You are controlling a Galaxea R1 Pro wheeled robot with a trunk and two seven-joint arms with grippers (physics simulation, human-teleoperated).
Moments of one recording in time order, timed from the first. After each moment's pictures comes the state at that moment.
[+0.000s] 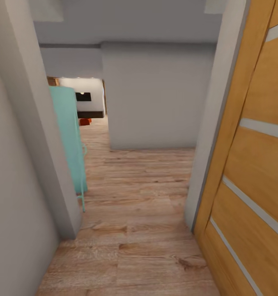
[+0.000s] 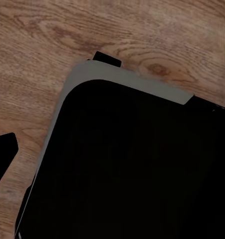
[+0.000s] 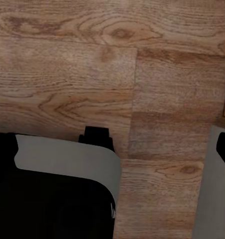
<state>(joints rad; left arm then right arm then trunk) 0.00 0.01 0.03 -0.14 0.36 -0.04 0.00 -0.24 -0.02 0.08 0.03 0.06 -0.08 -0.03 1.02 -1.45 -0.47</state>
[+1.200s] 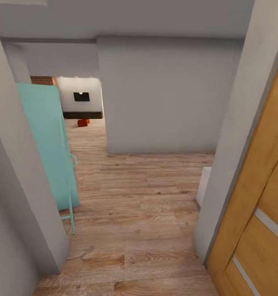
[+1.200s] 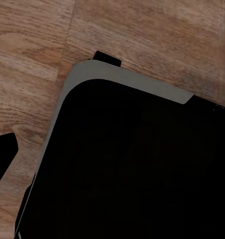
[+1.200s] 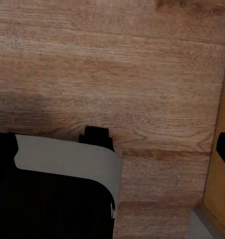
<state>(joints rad) 0.00 0.01 0.03 -0.14 0.36 -0.04 0.00 -0.24 -0.02 0.09 0.03 0.06 -0.08 -0.03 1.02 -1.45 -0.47</state>
